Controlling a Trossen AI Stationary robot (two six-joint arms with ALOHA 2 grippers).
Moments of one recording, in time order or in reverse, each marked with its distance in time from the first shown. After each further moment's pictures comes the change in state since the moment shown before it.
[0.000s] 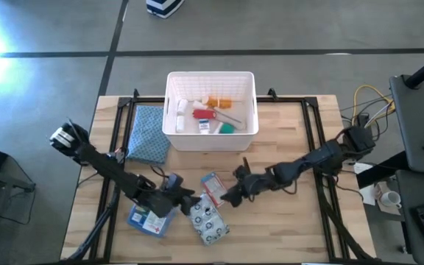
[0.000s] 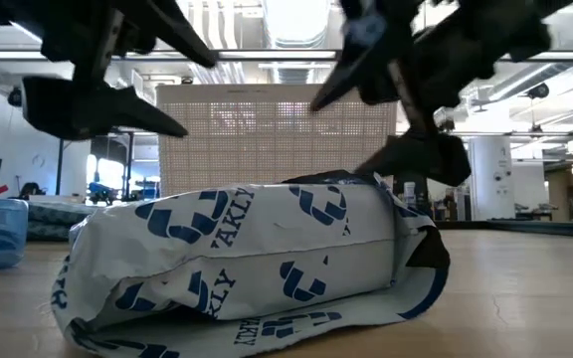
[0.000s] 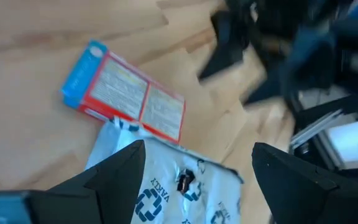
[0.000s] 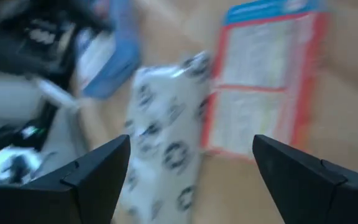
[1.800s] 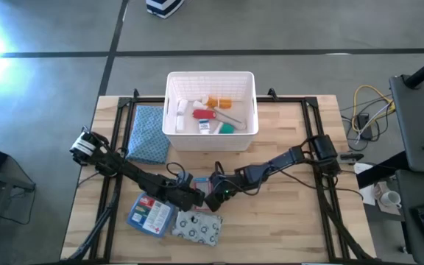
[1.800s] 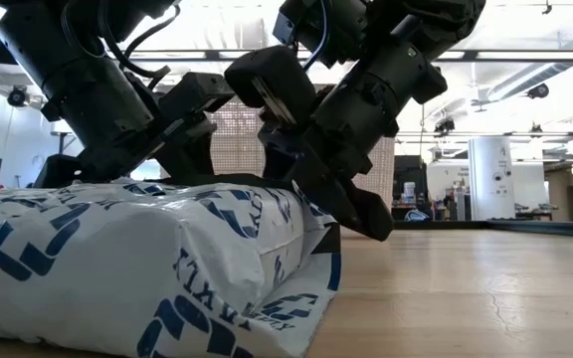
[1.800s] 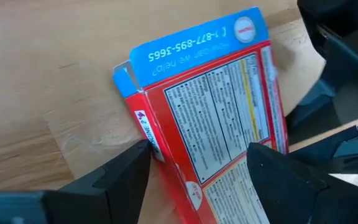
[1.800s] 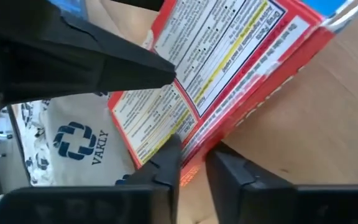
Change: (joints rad) left arm 0.155 0.253 0.072 -0.147 0.199 -0.169; right arm -0.095 0.391 0.372 -0.190 -0.210 -0.145
